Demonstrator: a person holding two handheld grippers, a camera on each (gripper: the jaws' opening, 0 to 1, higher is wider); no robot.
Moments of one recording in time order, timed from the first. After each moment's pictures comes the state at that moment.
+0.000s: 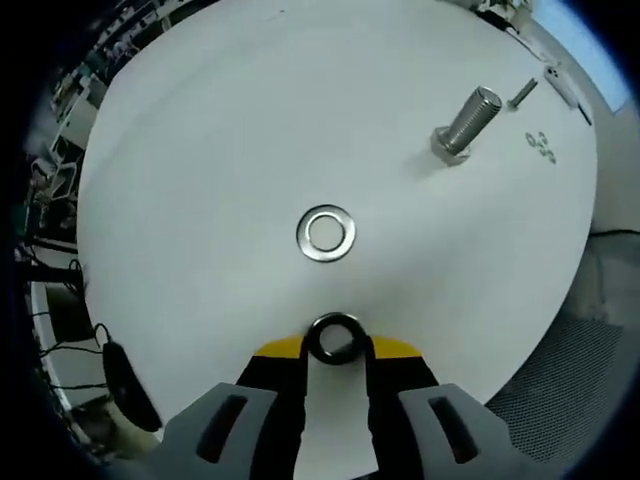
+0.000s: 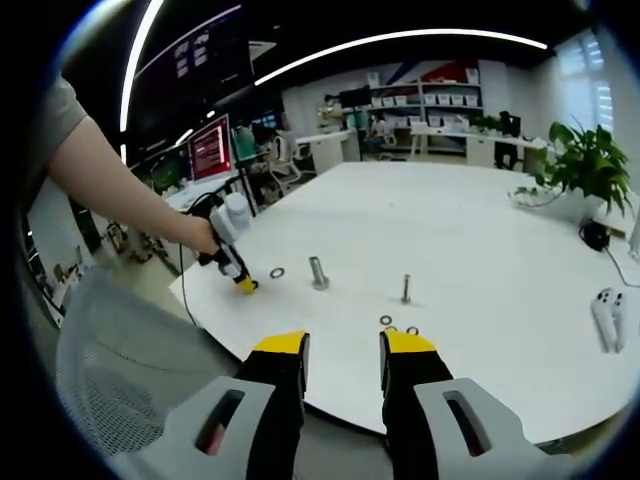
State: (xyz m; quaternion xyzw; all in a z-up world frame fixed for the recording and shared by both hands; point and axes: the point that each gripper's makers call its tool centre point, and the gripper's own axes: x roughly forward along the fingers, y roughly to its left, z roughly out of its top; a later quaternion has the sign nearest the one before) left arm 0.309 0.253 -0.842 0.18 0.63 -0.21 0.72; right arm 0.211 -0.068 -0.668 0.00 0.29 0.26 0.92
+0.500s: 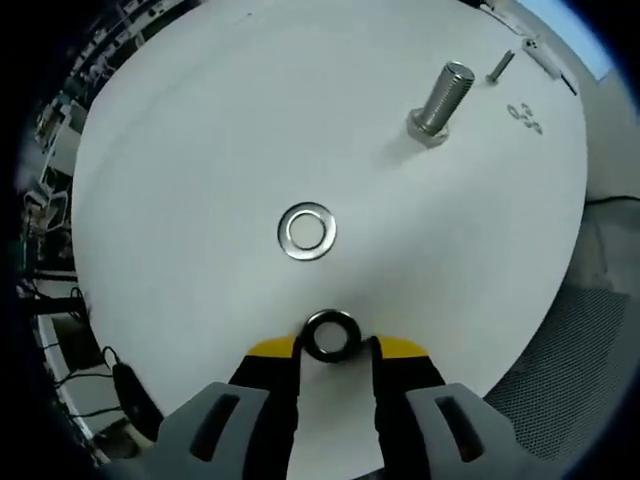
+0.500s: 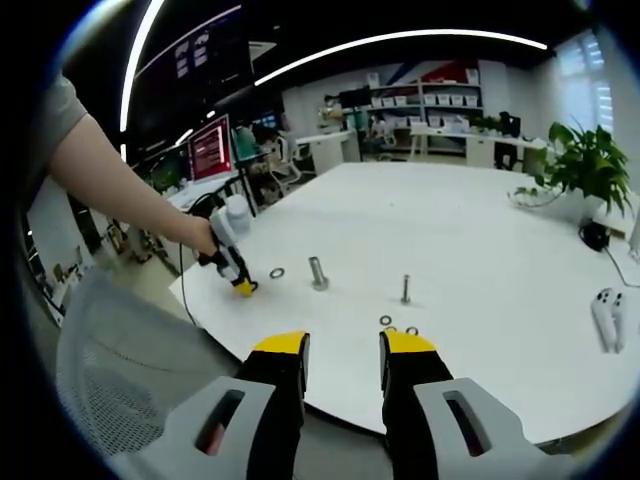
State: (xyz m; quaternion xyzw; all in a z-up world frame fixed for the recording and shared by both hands) left arm 0.304 0.250 -0.841 0.22 0.63 -0.24 0.71; right arm 0.211 -0.069 -0.668 0.00 0.28 0.26 0.92
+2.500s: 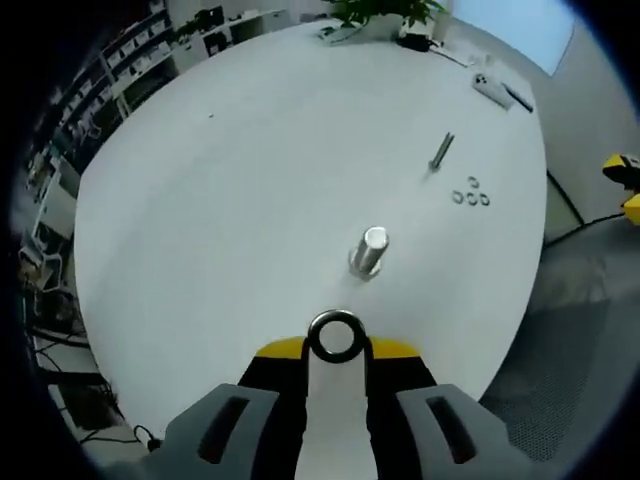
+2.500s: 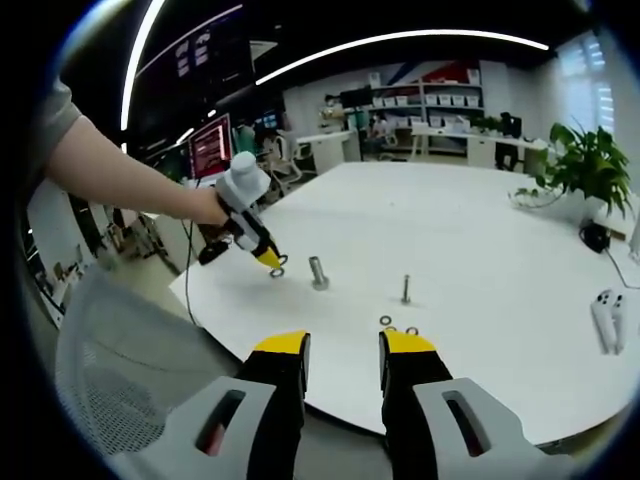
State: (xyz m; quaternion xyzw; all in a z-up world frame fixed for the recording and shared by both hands) left arm 0.355 0.161 -0.771 0.22 0.52 -0.34 0.76; right arm 0.212 -0.068 -0.668 0.00 0.28 0.26 0.92
